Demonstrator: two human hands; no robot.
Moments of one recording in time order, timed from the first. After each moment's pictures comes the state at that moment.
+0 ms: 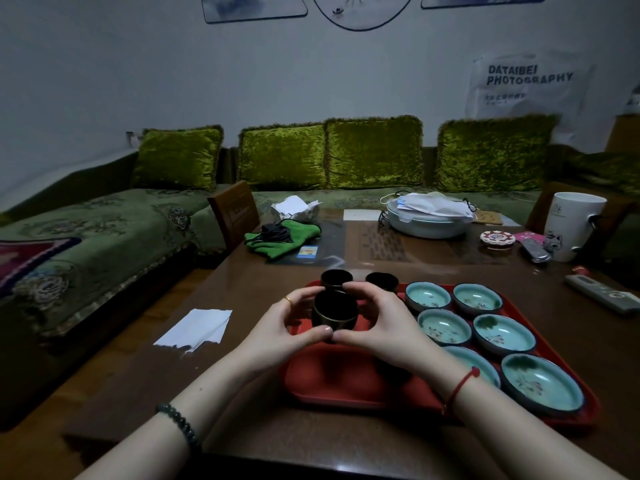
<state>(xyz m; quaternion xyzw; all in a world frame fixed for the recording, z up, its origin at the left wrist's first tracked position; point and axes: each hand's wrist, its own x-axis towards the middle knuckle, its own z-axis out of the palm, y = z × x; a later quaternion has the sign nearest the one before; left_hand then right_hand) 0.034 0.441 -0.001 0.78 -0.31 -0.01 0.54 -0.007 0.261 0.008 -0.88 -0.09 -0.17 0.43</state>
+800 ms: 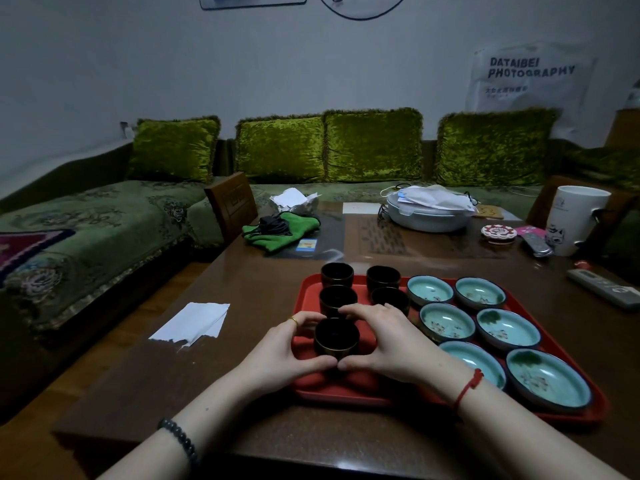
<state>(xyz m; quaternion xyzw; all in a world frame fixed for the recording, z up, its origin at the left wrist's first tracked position) 0.040 0.446 -0.039 0.85 -0.32 -0.02 0.43 -0.009 0.253 -0.008 -0.96 -0.15 -0.09 0.20</state>
